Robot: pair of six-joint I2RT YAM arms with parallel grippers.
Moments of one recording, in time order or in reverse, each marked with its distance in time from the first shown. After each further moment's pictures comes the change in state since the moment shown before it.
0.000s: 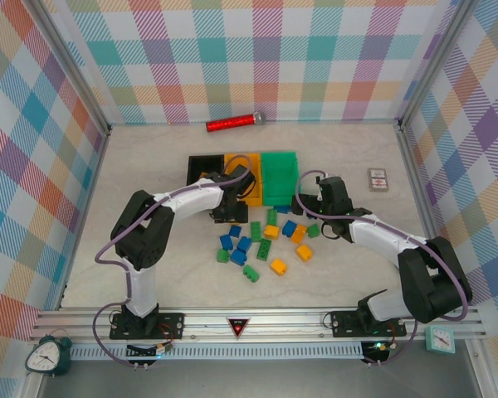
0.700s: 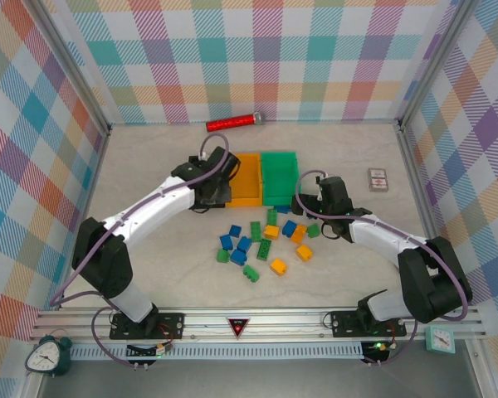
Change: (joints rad) left arm 0.050 -0.318 0.027 -0.097 -0.245 0.034; right arm 0.000 0.000 0.000 0.000 0.000 0.000
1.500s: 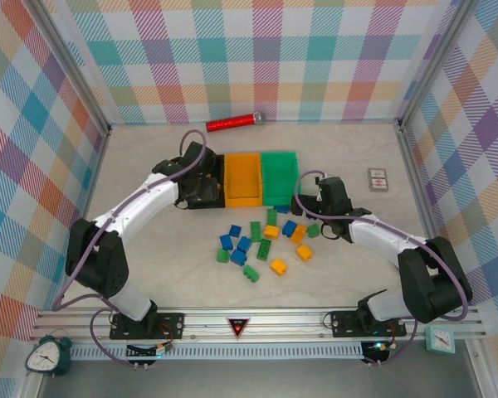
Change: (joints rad) left arm 0.151 -0.046 -0.095 0.039 0.122 0.073; right arm 0.006 0.000 0.000 -0.014 -0.006 0.000
